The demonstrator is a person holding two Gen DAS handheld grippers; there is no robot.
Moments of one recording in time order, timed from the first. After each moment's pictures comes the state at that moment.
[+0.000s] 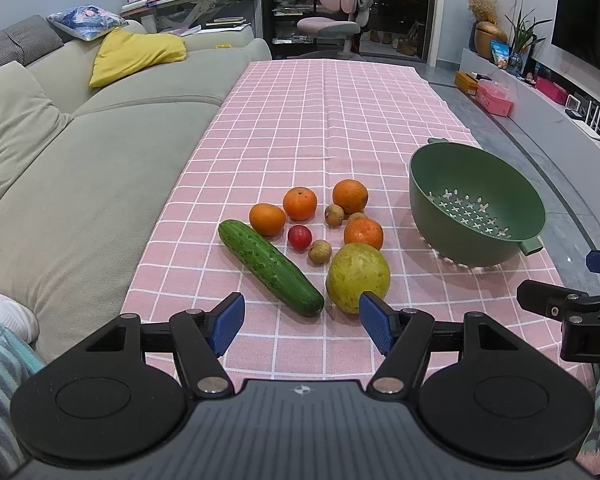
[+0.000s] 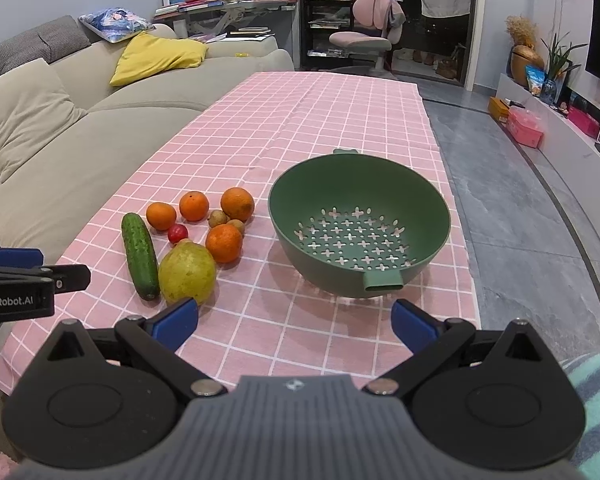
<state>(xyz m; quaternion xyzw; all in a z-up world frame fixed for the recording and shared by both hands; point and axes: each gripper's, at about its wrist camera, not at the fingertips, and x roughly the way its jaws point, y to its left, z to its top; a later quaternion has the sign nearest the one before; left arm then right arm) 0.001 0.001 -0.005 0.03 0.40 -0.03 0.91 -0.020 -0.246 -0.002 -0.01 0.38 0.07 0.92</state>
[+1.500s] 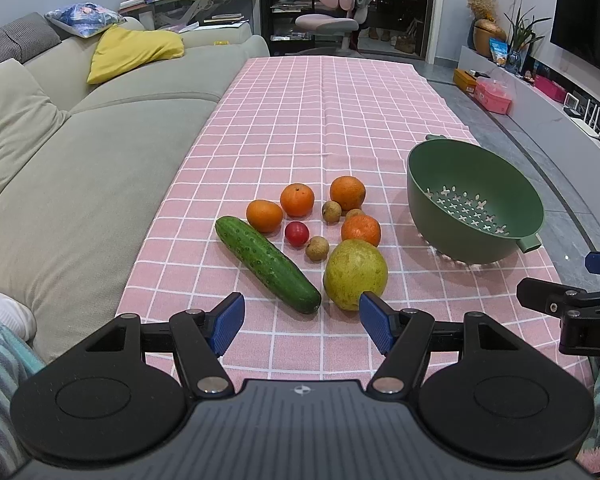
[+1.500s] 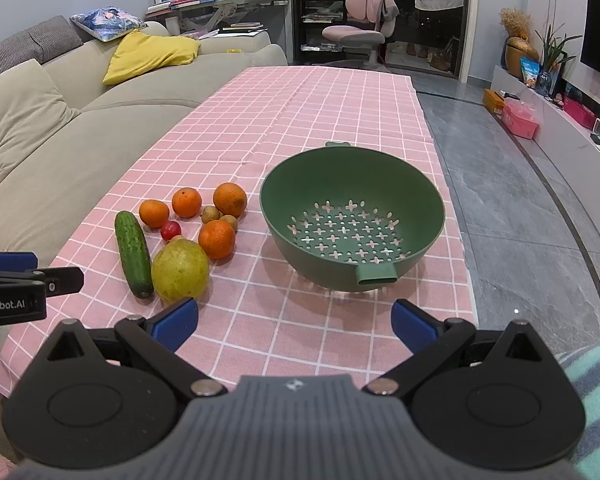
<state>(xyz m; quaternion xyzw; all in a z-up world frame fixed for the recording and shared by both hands) 0.000 -0.001 -0.006 0.03 0.40 -0.04 0.91 -0.019 -0.249 -0.006 0.00 0.39 0.06 0.92</state>
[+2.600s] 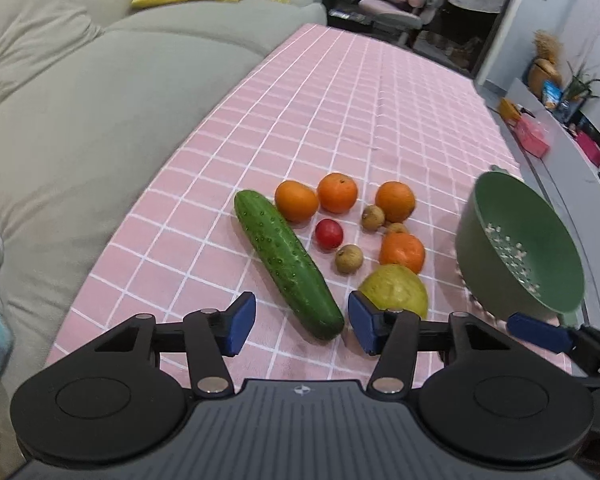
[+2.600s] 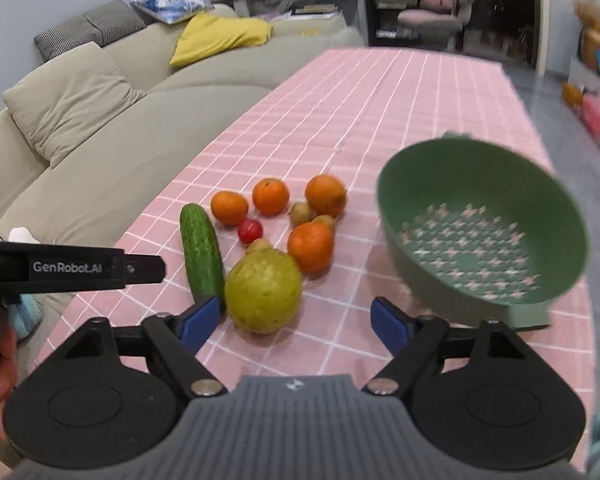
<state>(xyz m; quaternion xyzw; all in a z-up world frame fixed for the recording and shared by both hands) 0.059 0.039 -0.041 -0.11 0.46 0.02 0.88 0.042 -0.196 -0.047 0.03 0.41 0.18 0.89</state>
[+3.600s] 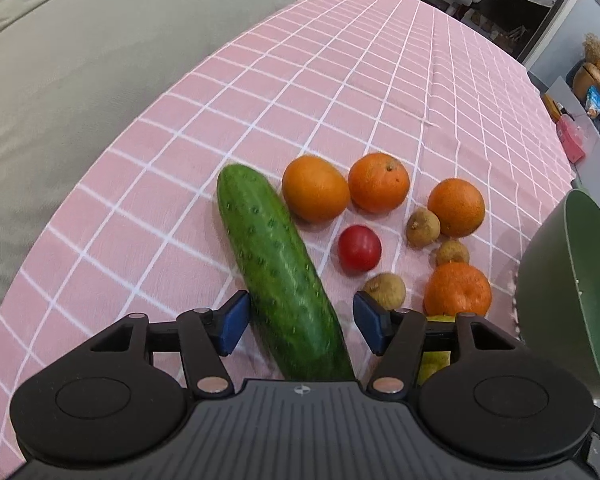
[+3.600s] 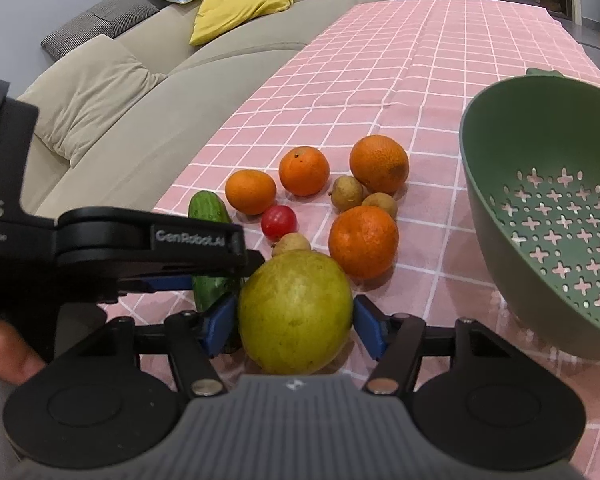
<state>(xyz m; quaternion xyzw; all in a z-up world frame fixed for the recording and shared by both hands) 0.140 0.041 -0.102 -0.15 0.51 0.06 0.85 0.104 -0.170 -0.102 0.09 0.45 0.24 0.85</state>
